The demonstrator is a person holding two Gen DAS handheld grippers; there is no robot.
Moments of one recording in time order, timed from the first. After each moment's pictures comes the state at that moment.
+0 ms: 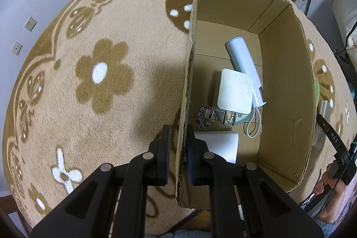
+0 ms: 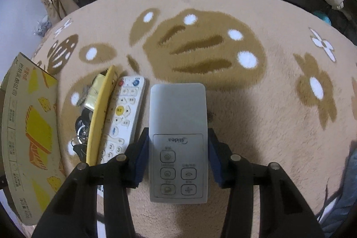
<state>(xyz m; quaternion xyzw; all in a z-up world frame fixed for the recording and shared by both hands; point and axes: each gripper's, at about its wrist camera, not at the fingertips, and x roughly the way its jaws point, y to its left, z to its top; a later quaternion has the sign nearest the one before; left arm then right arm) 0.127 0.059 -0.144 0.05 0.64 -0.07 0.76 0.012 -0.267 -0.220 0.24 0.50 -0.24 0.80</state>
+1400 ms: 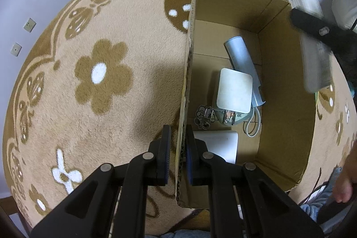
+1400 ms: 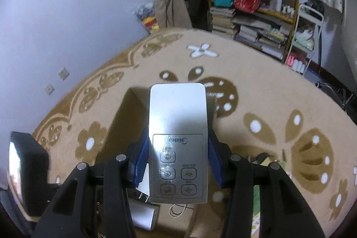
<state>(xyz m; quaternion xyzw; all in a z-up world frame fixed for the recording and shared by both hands) 0.128 0.057 -0.145 0.05 0.64 -0.07 0.76 0.143 -0.082 -0.114 0.08 0.45 0.00 0.89</state>
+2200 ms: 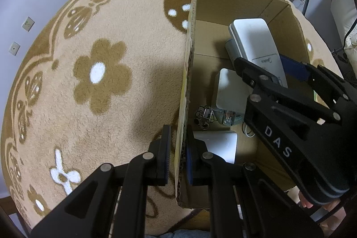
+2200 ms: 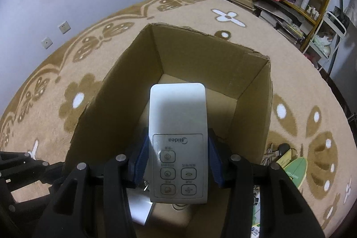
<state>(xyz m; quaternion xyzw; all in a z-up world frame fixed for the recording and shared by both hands) 0.128 0.059 -0.145 0.04 0.64 -0.08 0.76 0.150 -0.044 -0.161 0.00 0.52 0.04 0.85</state>
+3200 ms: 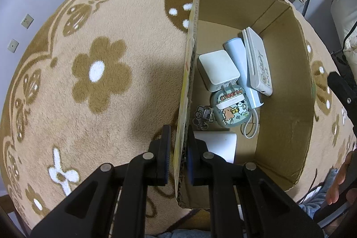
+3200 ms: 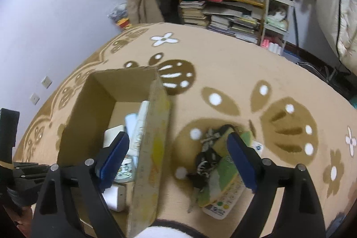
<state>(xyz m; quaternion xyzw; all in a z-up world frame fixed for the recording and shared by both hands) 0.130 0.062 -0.146 0.03 0.65 -0.08 0.76 0.084 -0.150 -0.122 0.12 0.44 -0.08 0.89</state>
